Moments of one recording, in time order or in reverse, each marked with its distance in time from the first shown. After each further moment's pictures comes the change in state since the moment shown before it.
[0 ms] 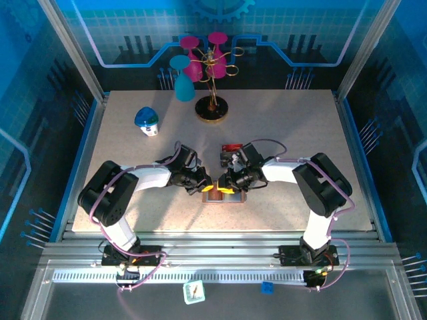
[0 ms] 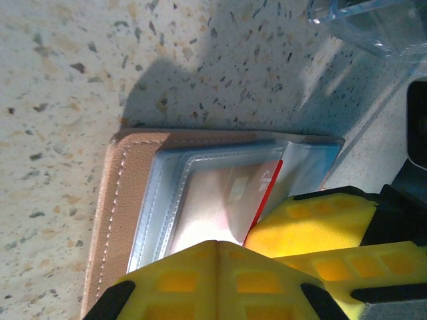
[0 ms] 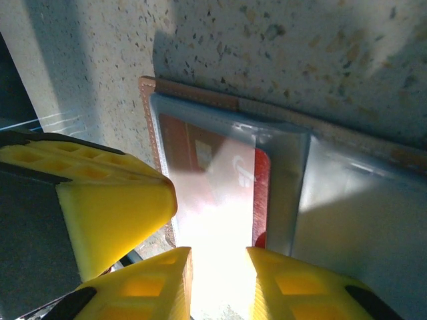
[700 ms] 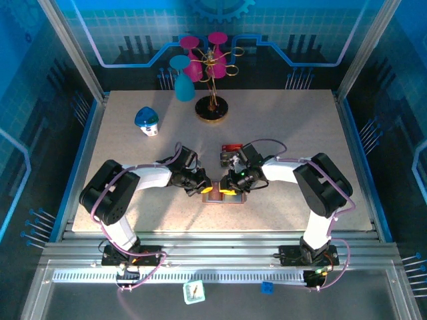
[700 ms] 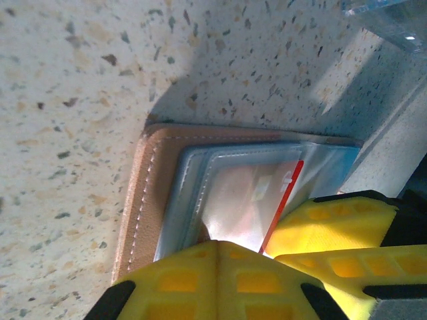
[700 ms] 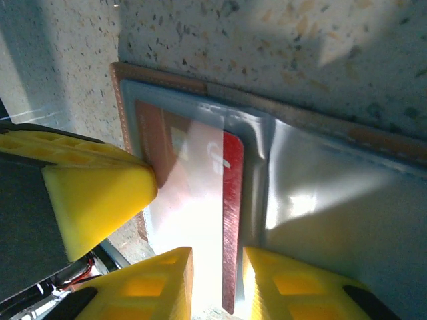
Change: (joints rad) left arm 0.000 0.014 0.000 -0.024 -0.007 0.023; right arm 0.000 -0.008 0.014 -0.097 0.042 -0.046
